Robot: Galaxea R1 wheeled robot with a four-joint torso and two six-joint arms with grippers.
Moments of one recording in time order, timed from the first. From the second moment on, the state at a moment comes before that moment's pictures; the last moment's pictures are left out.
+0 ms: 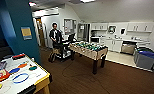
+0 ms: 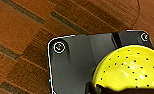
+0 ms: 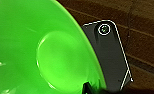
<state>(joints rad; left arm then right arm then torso) 1.41 2.89 -2.62 0.17 0.03 -0.18 -1.46 3.00 -2.71 0.15 0.02 -0.03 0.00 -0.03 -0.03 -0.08</state>
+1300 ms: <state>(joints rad) 1.41 2.89 -2.62 0.17 0.02 -0.18 -1.46 3.00 -2.71 0.15 0.03 -0.03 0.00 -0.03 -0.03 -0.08</state>
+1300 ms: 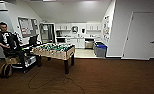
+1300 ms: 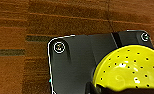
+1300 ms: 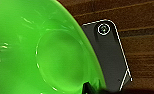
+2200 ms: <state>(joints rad) 1.40 2.88 -2.61 0.17 0.02 -0.18 -1.46 3.00 -2.71 0.15 0.03 -0.03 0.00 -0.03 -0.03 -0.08</state>
